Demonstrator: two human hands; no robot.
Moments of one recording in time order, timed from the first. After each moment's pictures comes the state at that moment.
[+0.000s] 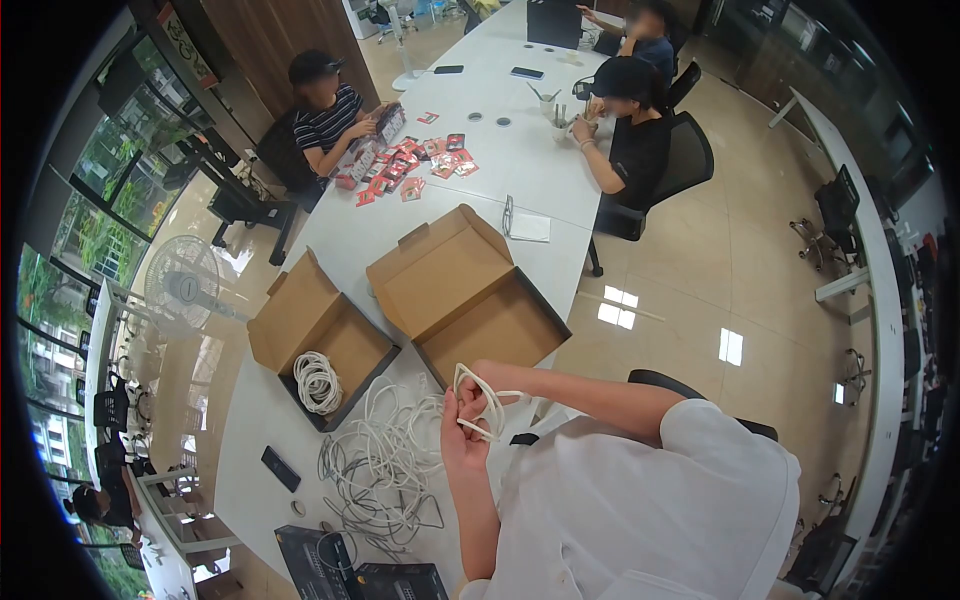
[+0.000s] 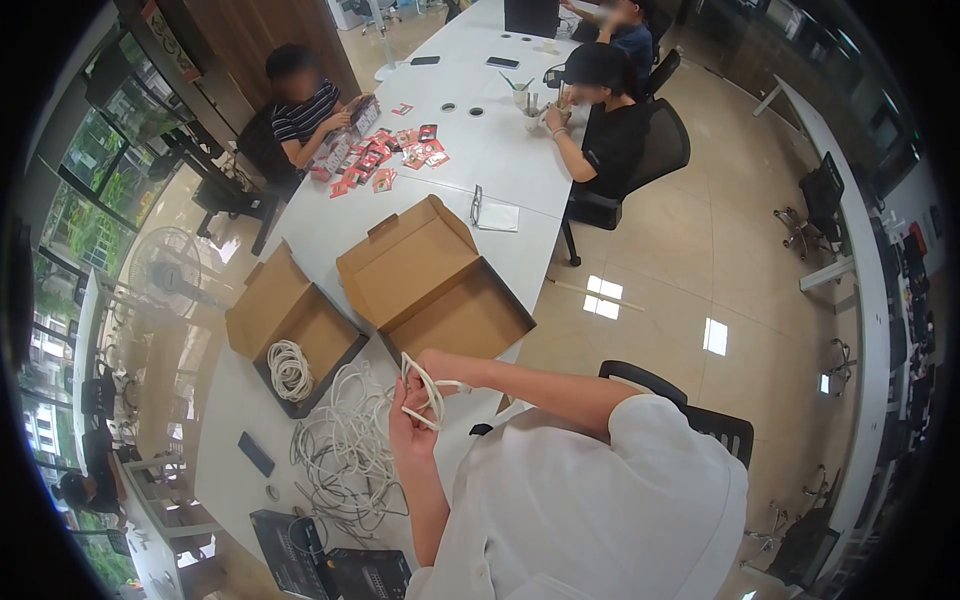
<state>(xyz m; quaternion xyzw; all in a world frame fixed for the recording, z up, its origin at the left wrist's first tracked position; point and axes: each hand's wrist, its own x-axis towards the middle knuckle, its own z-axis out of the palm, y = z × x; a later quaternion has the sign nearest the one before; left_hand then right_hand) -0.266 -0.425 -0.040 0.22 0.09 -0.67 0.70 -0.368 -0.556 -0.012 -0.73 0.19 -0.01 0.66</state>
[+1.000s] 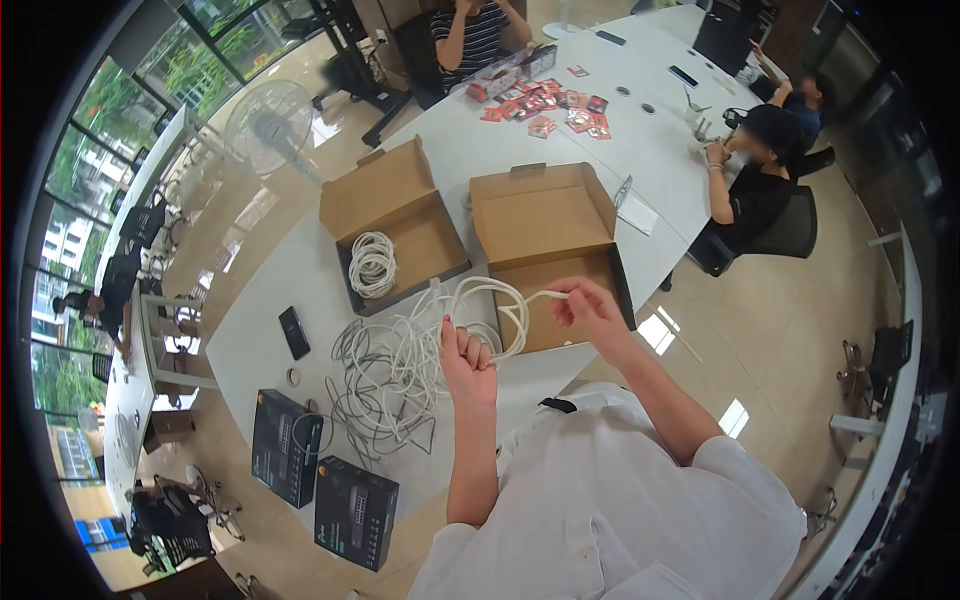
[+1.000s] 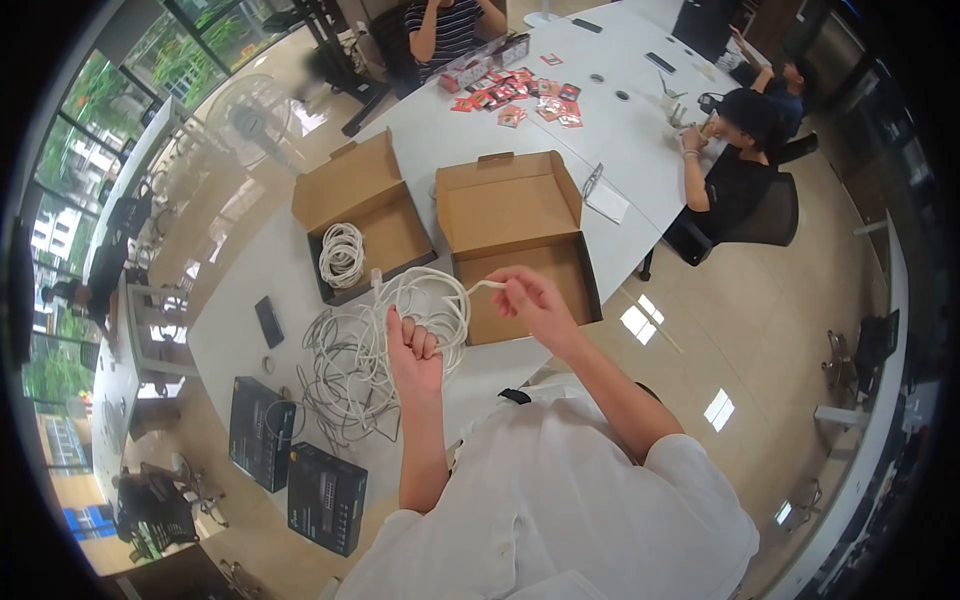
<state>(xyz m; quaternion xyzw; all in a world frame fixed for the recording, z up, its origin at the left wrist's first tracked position) -0.229 -0.412 -0.001 0.29 0.13 -0.38 0.87 -0.376 -0.560 0.034 -0.56 0.21 -0.23 0.77</state>
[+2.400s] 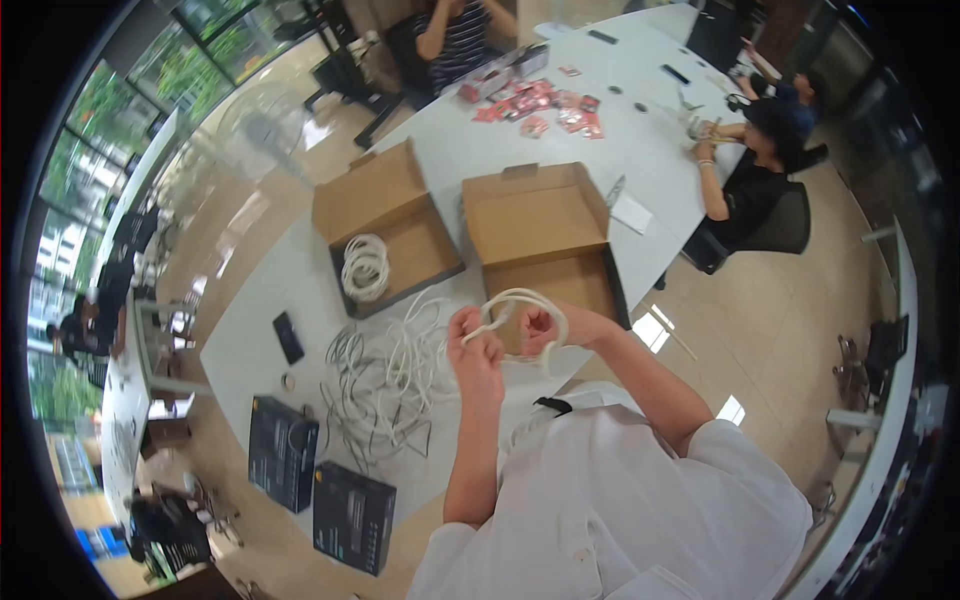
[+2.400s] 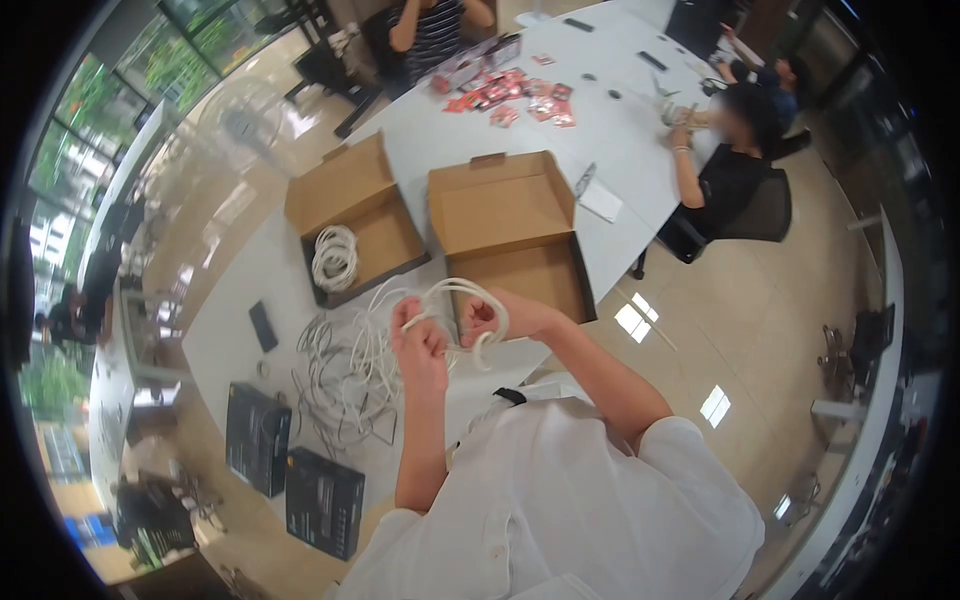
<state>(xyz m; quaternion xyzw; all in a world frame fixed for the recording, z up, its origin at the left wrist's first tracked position) -0.246 -0.427 0.012 0.40 0.00 -0.35 0.85 -0.347 -0.574 -0.004 -0.56 0.11 0.06 0.82</state>
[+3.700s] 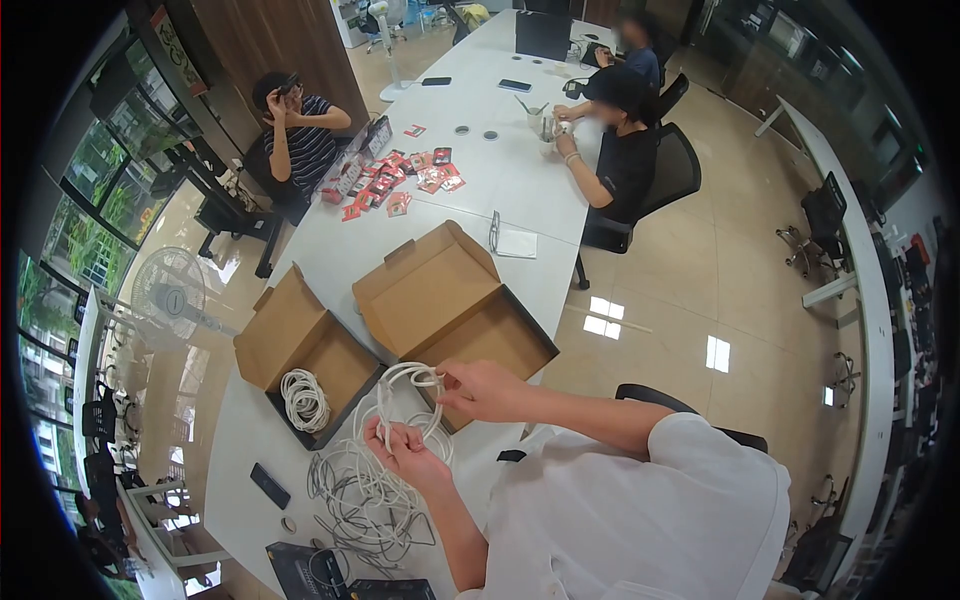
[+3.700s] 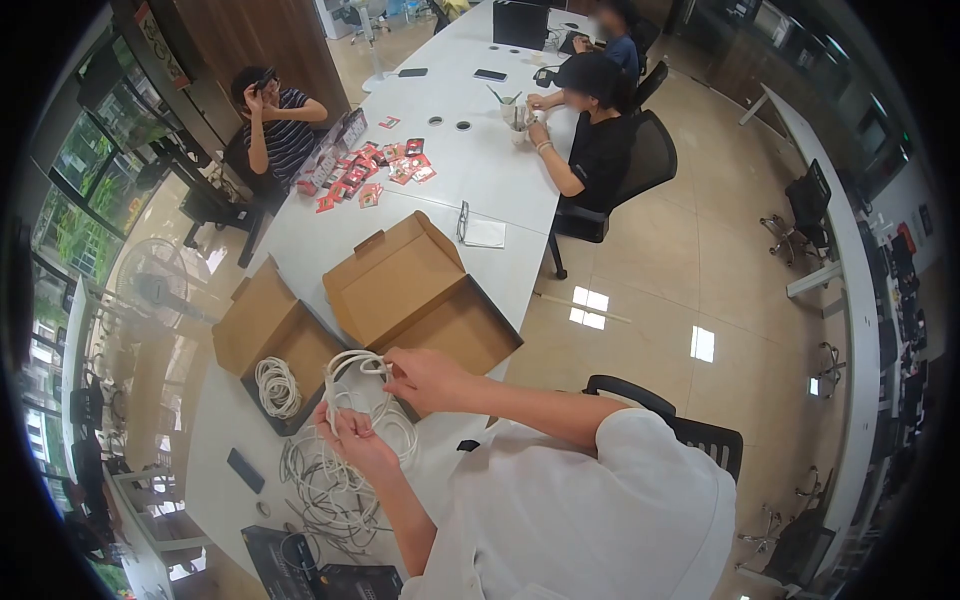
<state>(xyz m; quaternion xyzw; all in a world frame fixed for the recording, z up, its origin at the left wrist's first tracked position) -0.257 -0.441 0.021 0.44 -0.10 -0.26 0.85 -0.371 -0.560 0.040 -0.83 0.27 -0.21 0.45</state>
